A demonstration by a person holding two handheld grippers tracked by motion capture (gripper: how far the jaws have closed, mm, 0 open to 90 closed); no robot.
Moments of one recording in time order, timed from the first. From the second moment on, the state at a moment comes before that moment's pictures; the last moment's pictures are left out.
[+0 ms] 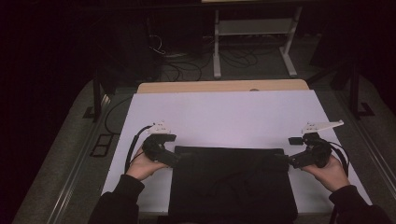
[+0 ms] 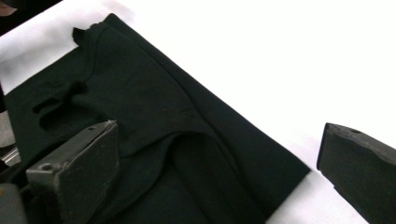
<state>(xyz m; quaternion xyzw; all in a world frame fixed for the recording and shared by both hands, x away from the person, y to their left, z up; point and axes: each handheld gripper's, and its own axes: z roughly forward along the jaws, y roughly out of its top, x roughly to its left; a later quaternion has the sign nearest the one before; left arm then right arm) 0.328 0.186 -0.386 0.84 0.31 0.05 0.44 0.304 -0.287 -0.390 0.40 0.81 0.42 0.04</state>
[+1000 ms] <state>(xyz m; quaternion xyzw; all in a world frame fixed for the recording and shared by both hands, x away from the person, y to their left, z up) 0.360 0.205 -0.423 0.84 0.33 0.03 0.43 0.328 -0.306 -0.409 0.42 0.81 0.41 0.04</state>
